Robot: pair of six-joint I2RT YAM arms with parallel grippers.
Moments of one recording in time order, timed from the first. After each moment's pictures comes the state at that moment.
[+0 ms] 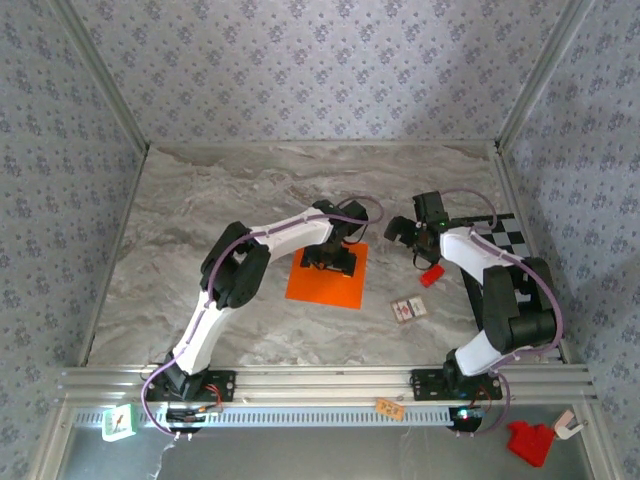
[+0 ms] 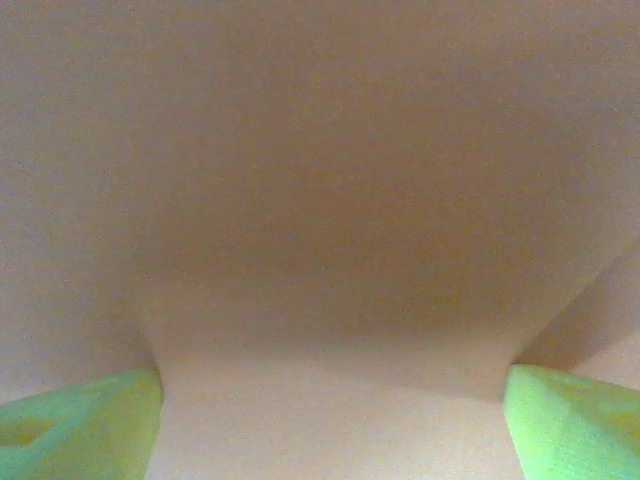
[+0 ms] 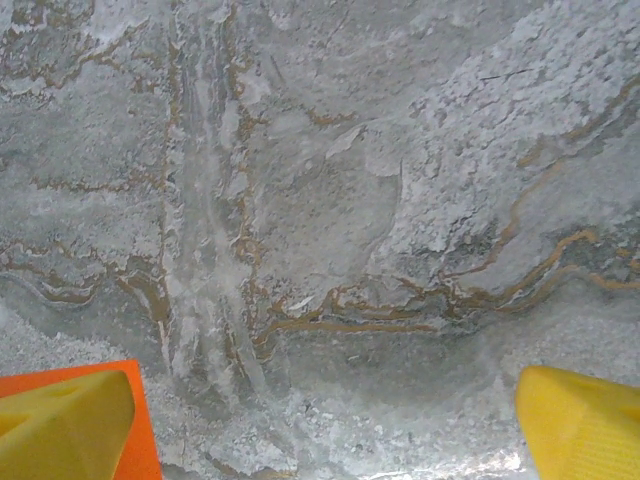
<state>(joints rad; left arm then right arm) -0.87 2.24 1.79 -1.08 -0.03 -0.63 0.21 1.55 0.89 -0.38 -0.01 0.65</state>
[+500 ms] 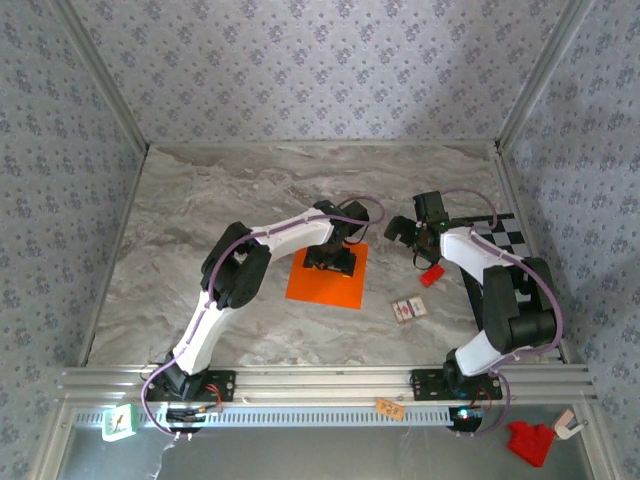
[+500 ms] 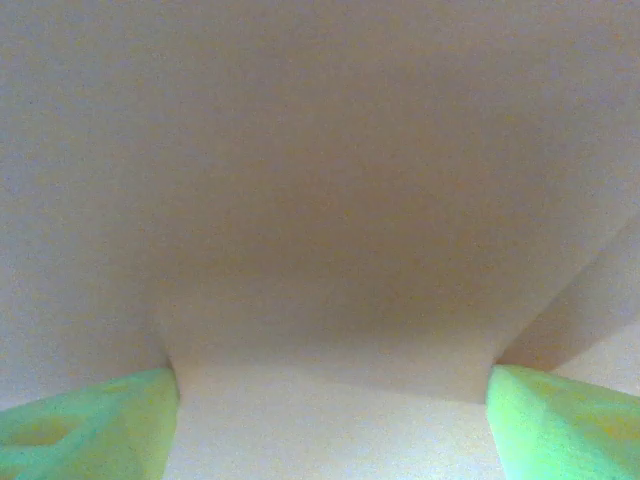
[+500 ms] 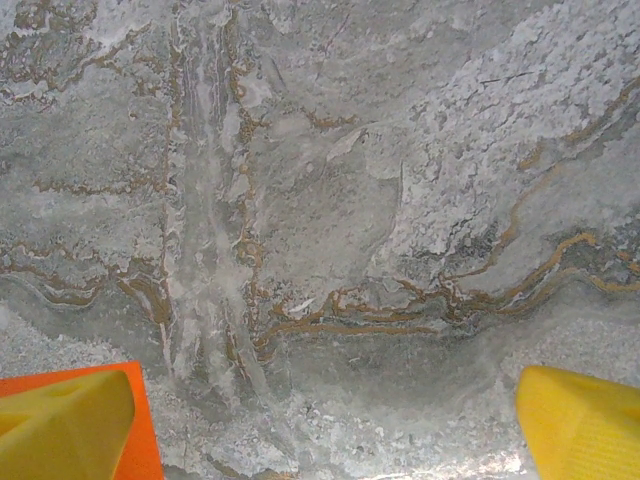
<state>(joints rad) -0.87 2.24 1.79 -1.07 -0.03 -0.63 0.21 1.55 0.89 -0.37 -0.01 0.65</state>
